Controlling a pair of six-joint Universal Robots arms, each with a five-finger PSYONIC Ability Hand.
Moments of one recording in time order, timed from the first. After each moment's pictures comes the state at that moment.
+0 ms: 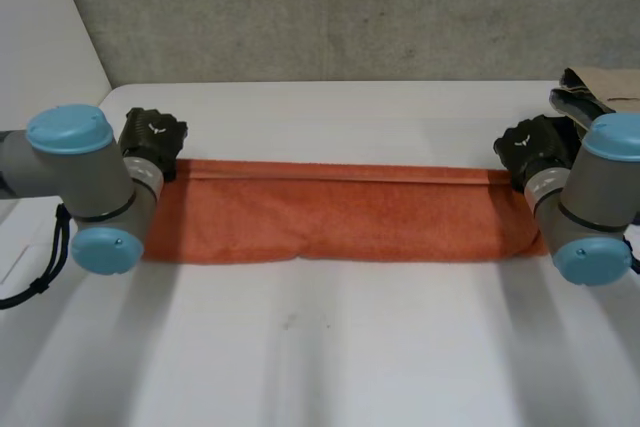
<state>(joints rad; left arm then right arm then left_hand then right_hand) 4.43 -2.34 -1.18 3.41 -1.64 3.76 1.78 -0.78 1.21 -0.28 1.54 2.29 1.14 1.19 1.19 1.20 0.98 1.12 1.18 1.19 1.20 1.01</state>
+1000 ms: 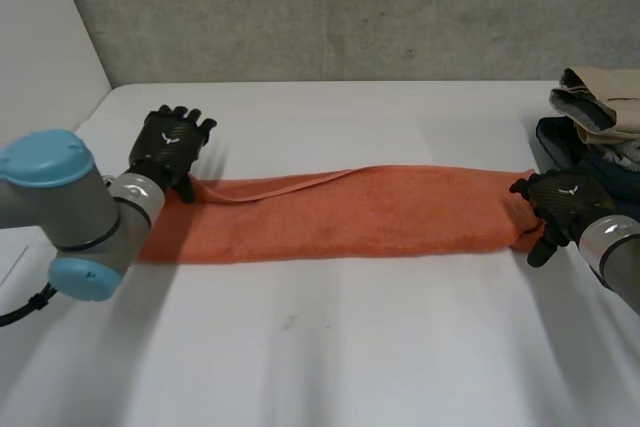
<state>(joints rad) 4.47 -2.25 -1.40 3.58 -1.40 3.67 1.61 -1.11 1.67 -0.16 1.35 2.67 0.19 0.21 0.21 0.20 0.05 0.31 0.31 0.32 0.32 0.16</state>
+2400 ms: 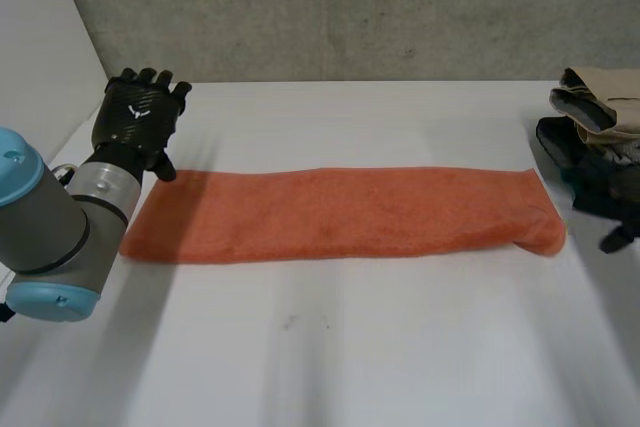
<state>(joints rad) 4.44 -1.92 -1.67 3.68 -1.49 3.64 1.35 -1.20 1.73 -0.20 1.17 2.67 0.23 0.23 0.23 0.22 0.05 0.48 0.47 0.47 0.46 0.27</state>
